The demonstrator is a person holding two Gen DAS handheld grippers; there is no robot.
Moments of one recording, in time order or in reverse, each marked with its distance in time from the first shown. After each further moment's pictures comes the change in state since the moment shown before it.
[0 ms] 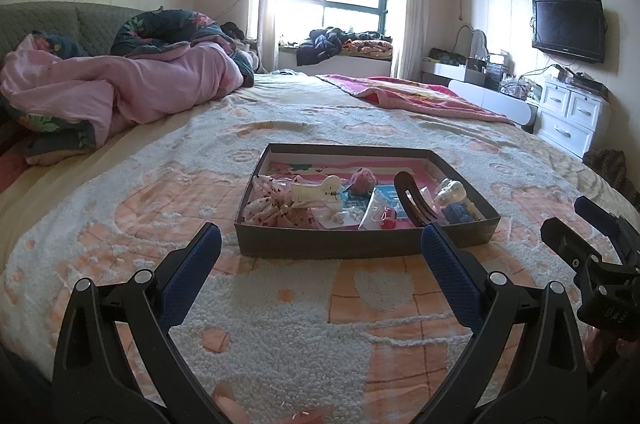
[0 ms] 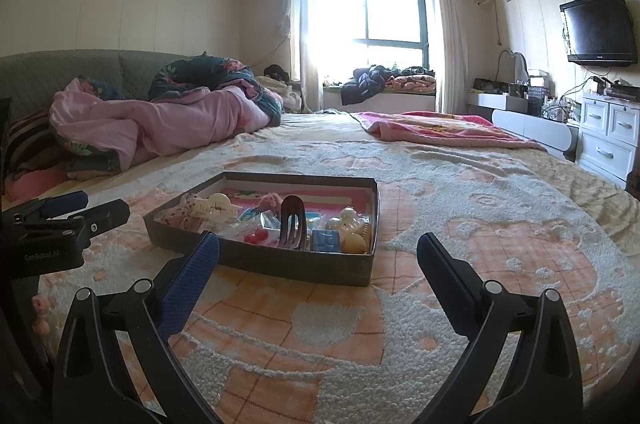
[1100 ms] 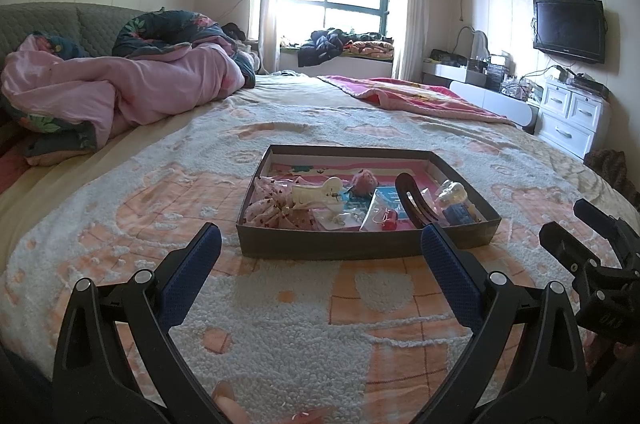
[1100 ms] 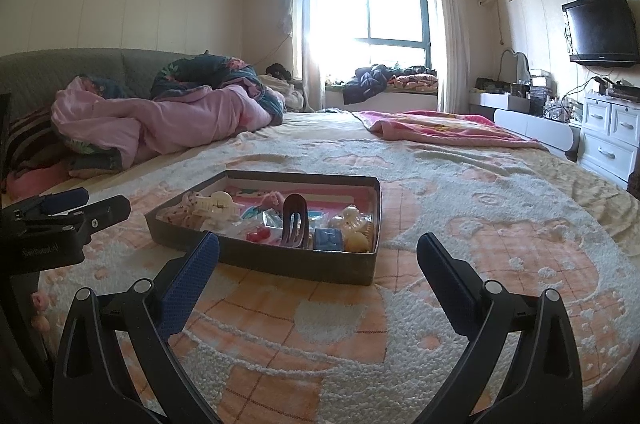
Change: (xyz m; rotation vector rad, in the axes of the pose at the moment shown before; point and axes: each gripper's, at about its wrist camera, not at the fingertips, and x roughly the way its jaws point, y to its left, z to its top) left arm 0.000 0.000 0.000 0.000 -0.002 0.000; right arm 0.001 0.001 -0.001 -0.007 0.006 0.006
